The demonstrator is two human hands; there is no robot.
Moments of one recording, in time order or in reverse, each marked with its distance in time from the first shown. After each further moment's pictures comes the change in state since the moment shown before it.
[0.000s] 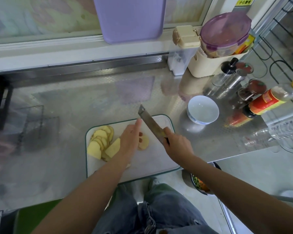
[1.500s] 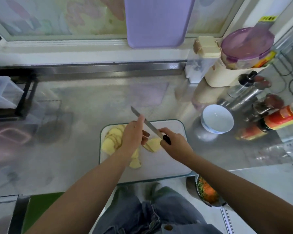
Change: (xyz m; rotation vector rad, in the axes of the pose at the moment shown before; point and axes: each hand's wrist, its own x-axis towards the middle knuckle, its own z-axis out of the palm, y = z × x) left_hand -0.004 0.017 -0.041 -0.169 0.057 0.026; right_hand 0.021 -0.040 -0.003 0.320 -0.091 -0.084
